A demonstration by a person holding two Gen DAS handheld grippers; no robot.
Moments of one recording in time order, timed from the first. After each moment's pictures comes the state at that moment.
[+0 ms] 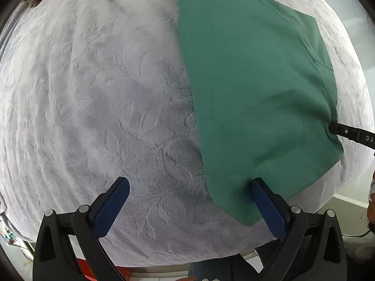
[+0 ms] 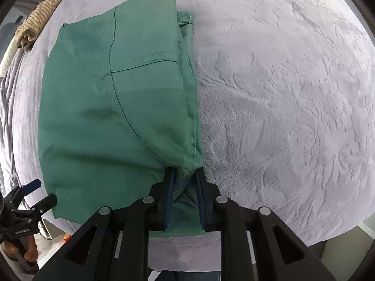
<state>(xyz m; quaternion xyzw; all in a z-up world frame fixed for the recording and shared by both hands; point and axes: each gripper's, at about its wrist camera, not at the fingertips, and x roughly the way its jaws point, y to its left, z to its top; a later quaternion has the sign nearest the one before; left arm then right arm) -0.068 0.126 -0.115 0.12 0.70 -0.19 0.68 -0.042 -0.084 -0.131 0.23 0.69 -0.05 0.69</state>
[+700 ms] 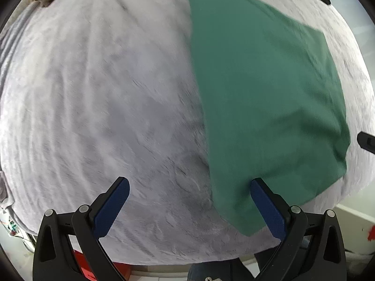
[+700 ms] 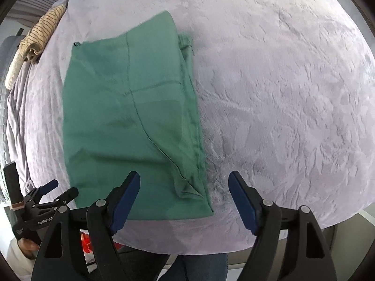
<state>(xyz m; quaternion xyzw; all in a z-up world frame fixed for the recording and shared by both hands) -0.047 0.118 -0.096 0.12 0.69 -0.15 0.69 -0.028 -0.110 -0.081 0.26 0.67 -0.05 0.69</state>
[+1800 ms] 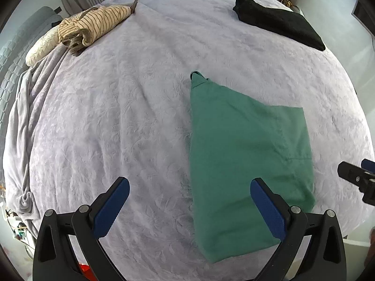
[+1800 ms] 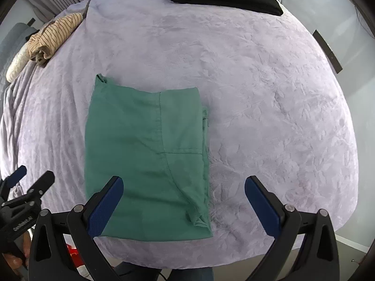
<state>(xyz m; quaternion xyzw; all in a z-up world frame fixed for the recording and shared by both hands) -0.014 0.079 0.020 0.12 0.58 -0.13 0.80 0.012 -0.081 0.010 0.16 0.62 -0.09 0.76</state>
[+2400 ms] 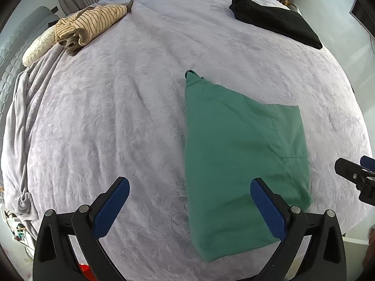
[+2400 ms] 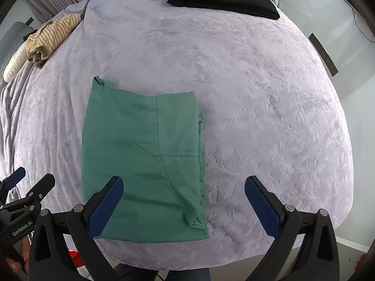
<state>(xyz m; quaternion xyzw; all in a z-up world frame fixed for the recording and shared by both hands) -0.013 0.076 0.020 0.12 0.58 -0.13 0.79 0.011 -0.080 0.017 0.15 0.62 -0.10 0.77</state>
